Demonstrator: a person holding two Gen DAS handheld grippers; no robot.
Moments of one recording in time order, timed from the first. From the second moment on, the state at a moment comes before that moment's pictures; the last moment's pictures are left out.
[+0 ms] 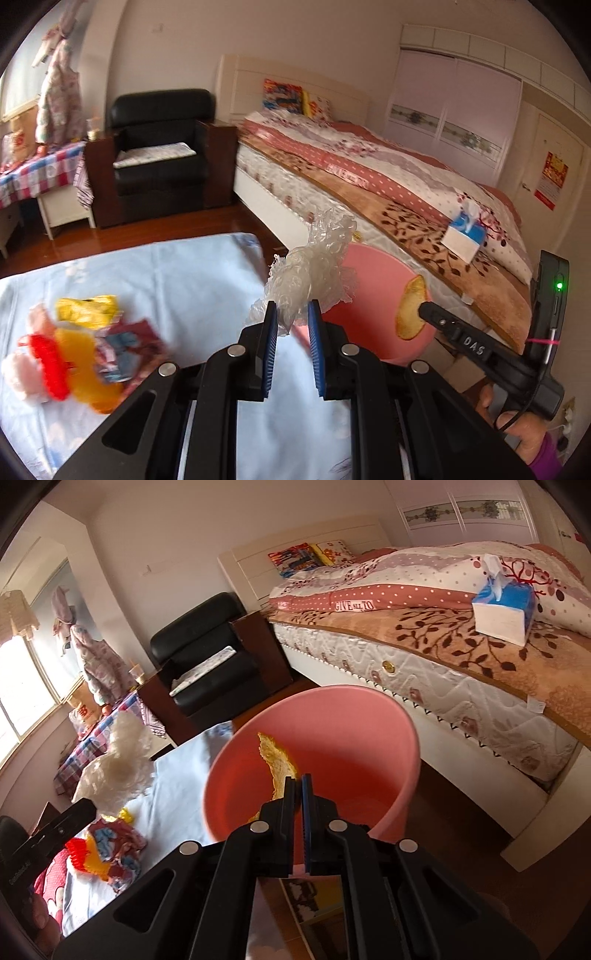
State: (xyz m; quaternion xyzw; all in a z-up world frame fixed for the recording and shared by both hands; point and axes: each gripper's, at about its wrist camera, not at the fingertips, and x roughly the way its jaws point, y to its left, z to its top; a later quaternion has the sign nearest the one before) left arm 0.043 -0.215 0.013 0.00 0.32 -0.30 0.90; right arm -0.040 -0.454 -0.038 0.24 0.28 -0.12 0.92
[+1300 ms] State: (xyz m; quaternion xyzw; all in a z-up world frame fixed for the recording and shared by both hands) left arm 0.056 -0.228 0.000 0.00 0.35 -0.27 0.90; right arm -0.001 -0.443 -0.039 0.22 0.28 -0.02 0.93
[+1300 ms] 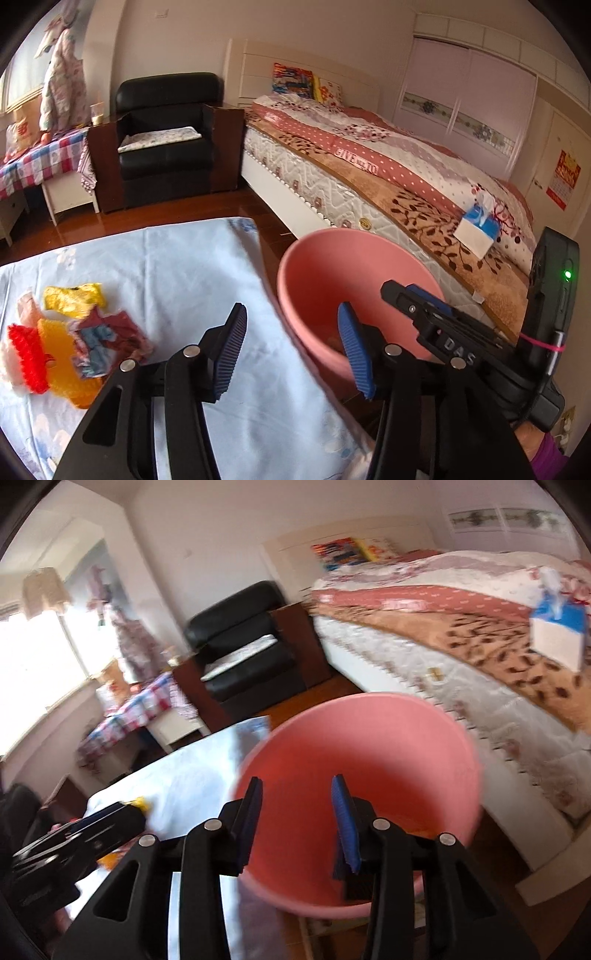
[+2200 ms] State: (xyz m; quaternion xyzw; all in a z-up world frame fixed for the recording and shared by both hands) left arm 0.068 0.104 -0.028 -0.10 0.36 -0.04 0.93; right arm 0.025 -0.239 -0.015 0.11 0.34 0.08 0.93
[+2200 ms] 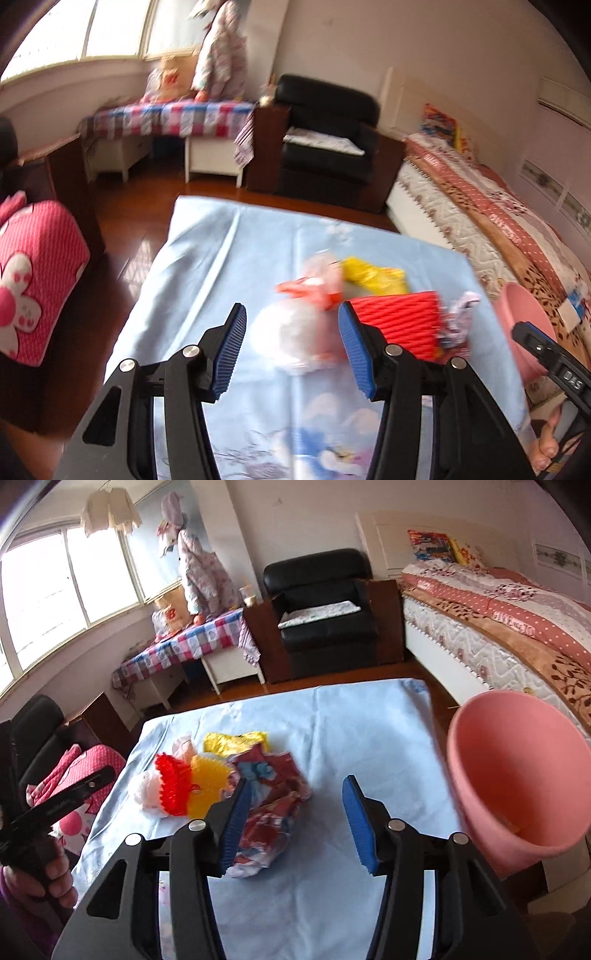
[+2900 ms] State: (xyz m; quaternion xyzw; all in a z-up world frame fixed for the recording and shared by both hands) left arm 0.118 0.092 -0.078 -0.11 0.43 -0.07 0.90; right arm 0.079 -0.151 -0.027 0.09 0.39 0.20 0.90
